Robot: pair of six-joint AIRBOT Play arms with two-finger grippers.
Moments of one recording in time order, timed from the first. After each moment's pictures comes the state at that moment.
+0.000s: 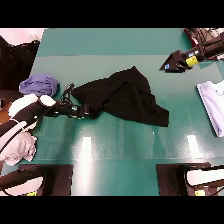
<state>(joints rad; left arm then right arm) -0.23 -1.29 0.77 0.70 -0.80 -1.28 -0.11 -1.58 1.79 -0.90 1.63 1.39</state>
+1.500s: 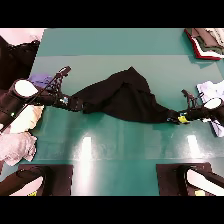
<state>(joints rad) -0.23 -1.10 0.95 0.88 -1.07 -1.32 -0.22 -1.16 0.67 -1.00 1.06 1.29</state>
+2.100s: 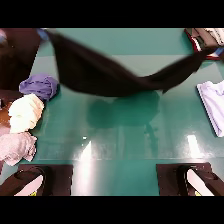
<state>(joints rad) -0.14 -0.99 1.74 0.93 -1.12 -1.34 -0.24 -0.87 1.46 -0.99 1.07 1.32</state>
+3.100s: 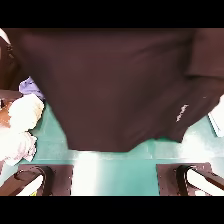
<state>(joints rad) -0.13 -0.95 1.67 1.39 -1.21 -1.52 -0.24 -1.16 2.07 -1.44 1.56 1.55</state>
